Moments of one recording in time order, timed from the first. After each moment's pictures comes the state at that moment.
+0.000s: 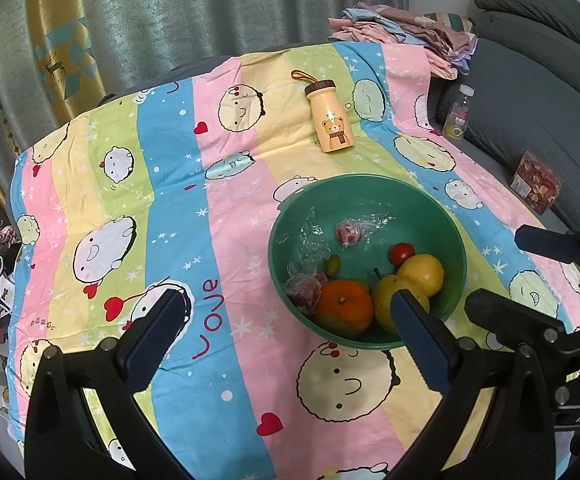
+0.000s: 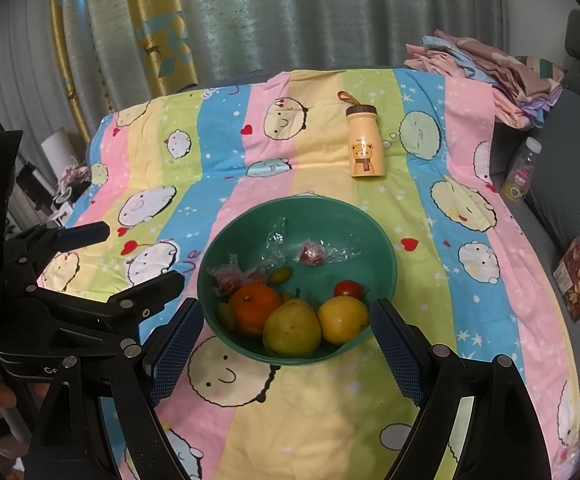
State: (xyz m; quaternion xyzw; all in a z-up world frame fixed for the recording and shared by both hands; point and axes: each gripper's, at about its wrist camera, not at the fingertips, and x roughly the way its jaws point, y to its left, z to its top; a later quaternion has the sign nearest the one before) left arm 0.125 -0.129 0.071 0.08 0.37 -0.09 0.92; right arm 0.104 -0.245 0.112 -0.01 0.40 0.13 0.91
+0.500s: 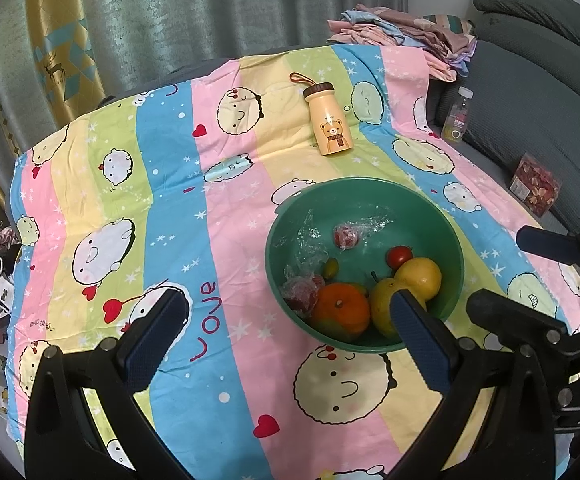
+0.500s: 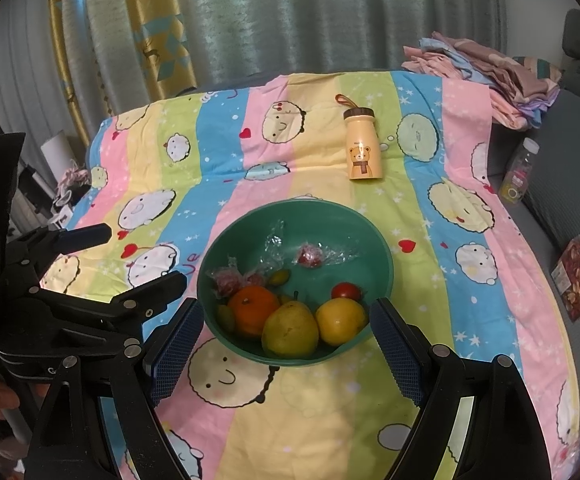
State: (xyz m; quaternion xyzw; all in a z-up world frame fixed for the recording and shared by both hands) left arm 0.123 -0.132 0.073 0.08 0.37 -0.09 0.92; right arm 0.109 -0.247 0.118 -0.01 0.40 0.13 0.91
